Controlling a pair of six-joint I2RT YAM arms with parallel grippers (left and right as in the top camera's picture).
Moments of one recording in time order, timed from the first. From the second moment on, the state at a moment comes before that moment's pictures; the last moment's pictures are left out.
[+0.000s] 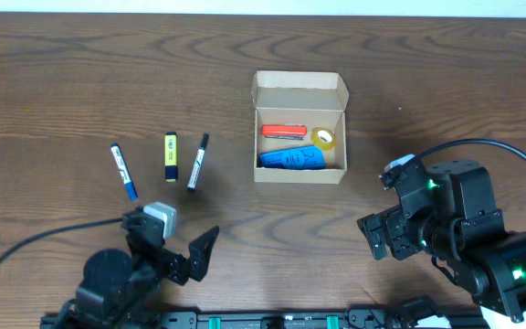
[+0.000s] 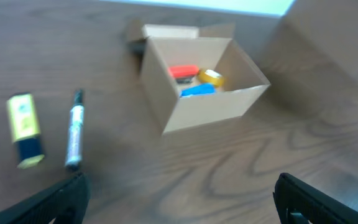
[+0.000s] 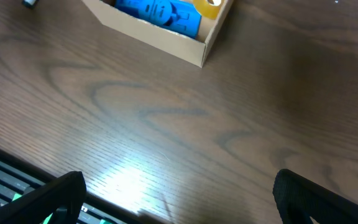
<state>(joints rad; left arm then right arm) -0.44 0.23 0.50 -0.69 0.18 -0.27 0.30 0.89 1.17 -1.33 -0.10 -0.06</state>
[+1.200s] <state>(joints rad) -0.15 1.37 1.04 -0.72 -0.11 -0.18 0.30 0.89 1.17 -1.33 -0.10 -0.06</state>
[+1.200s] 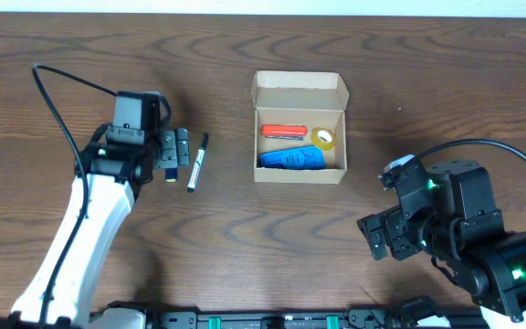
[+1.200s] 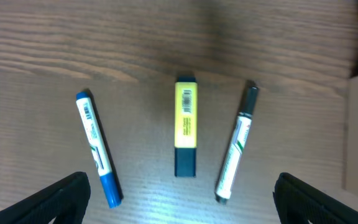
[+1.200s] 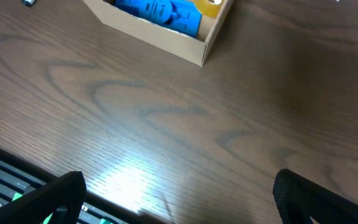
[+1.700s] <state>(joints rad) -0.14 1.65 1.04 -0.60 -0.06 -0.13 0.30 0.89 1.17 -1.33 -0.10 -0.06</state>
